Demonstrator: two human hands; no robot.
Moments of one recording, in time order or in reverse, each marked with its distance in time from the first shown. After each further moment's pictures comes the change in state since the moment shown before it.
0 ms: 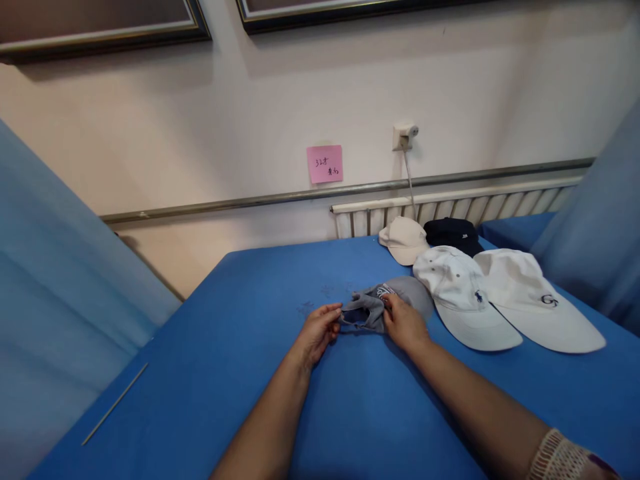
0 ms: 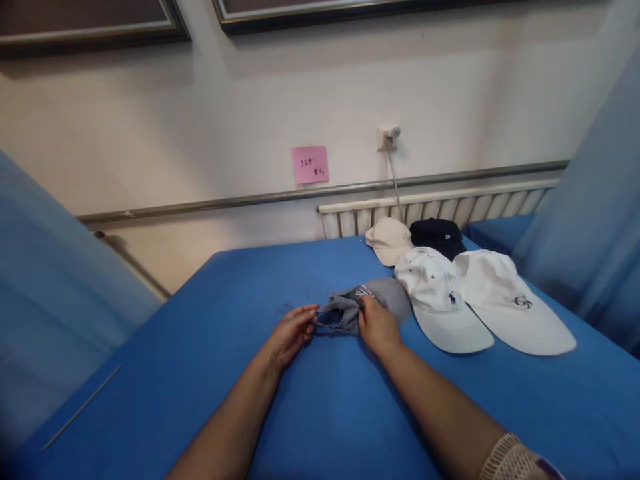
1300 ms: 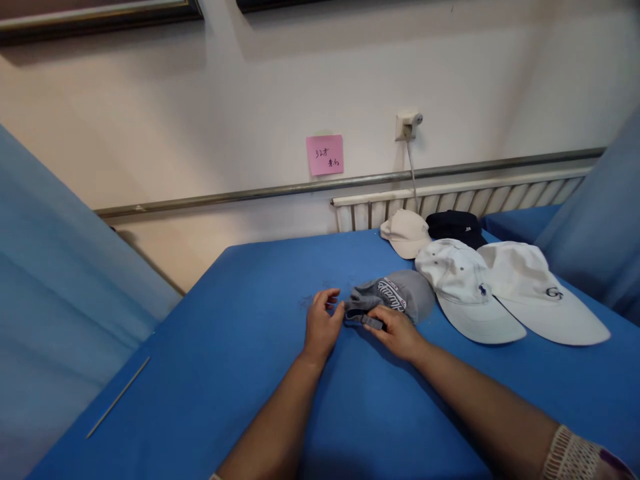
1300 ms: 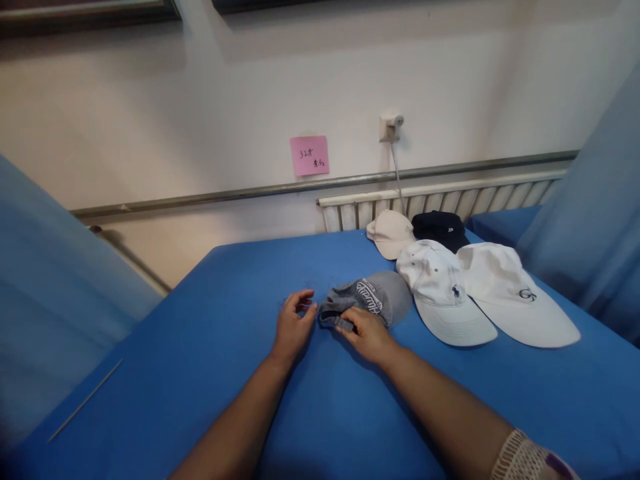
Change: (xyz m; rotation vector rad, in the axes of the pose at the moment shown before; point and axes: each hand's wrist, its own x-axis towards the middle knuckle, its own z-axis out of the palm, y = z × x) left_hand -0.012 0.000 0.019 0.226 0.218 0.527; right_hand -0.020 -0.027 -0.010 0.437 -0.236 -0.247
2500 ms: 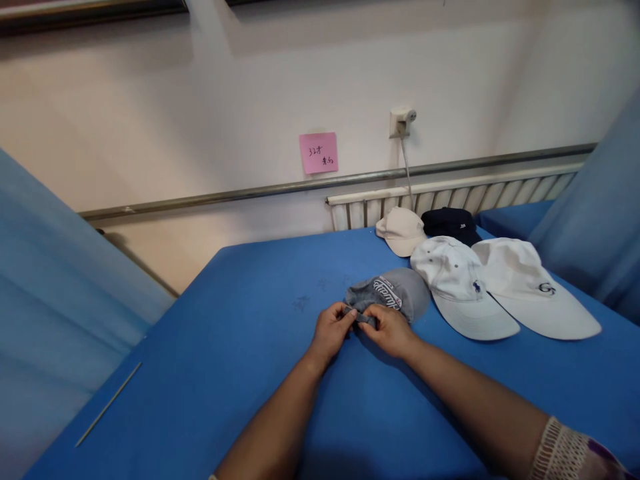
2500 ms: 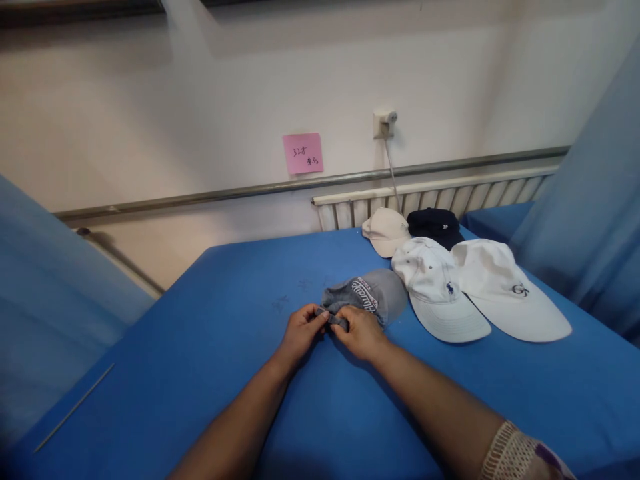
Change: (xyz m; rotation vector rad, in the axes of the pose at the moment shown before) left_hand -0.007 -0.018 0.014 0.194 -0.301 -0.100; right_hand 0.004 -0.003 0.006 -0.083 0.052 0.111
